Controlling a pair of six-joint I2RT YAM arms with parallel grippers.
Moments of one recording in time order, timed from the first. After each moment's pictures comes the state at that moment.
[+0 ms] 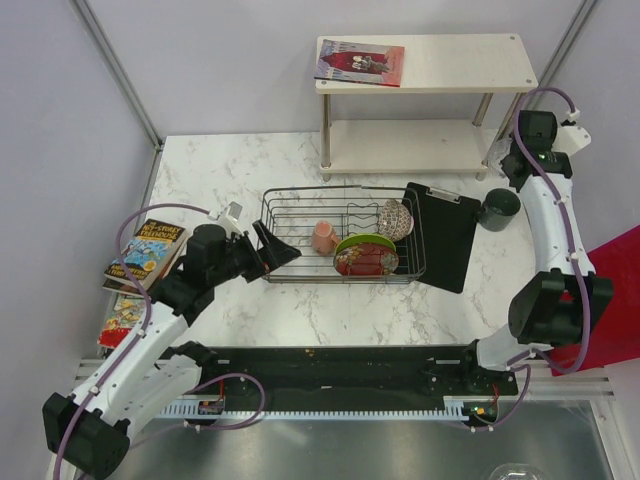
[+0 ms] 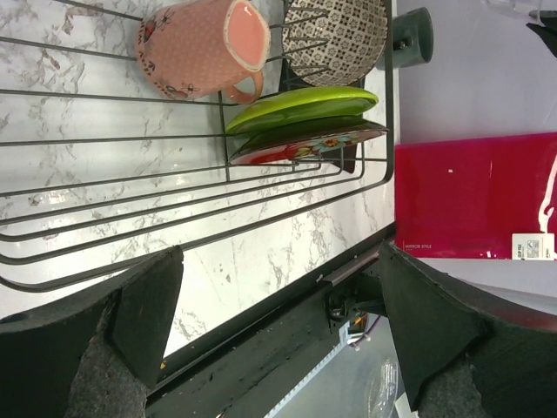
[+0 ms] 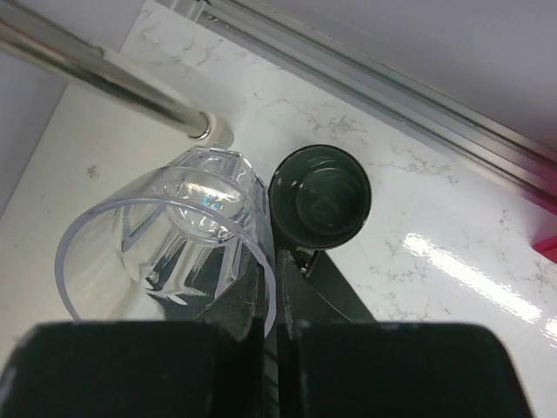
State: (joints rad) left arm -0.43 0.80 0.65 -0.31 0.30 -0.88; right arm -0.13 1.54 1.54 -0.72 0.49 0.79
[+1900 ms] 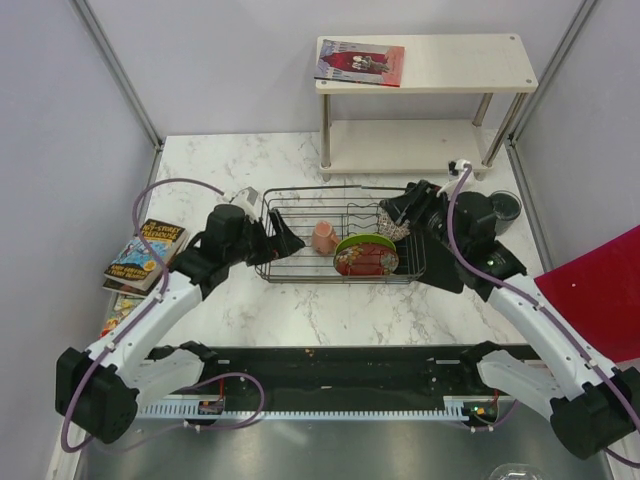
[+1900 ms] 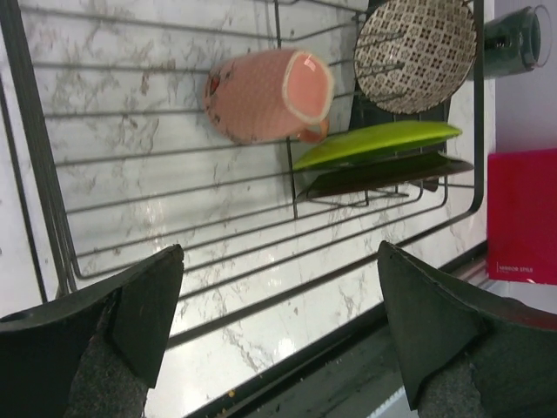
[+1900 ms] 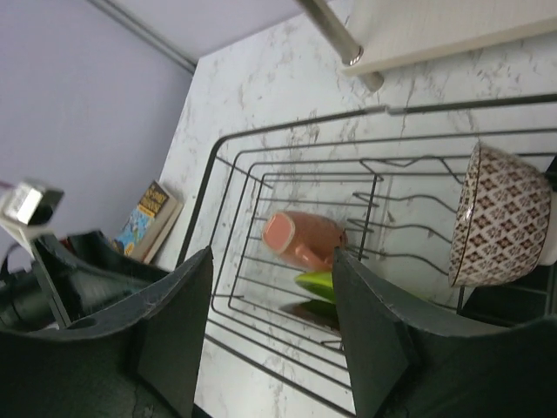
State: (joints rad) left arm -0.45 1.01 0.75 -0.33 0.21 -0.70; right arm 0.39 0.99 0.87 -0.07 -0.10 0.71
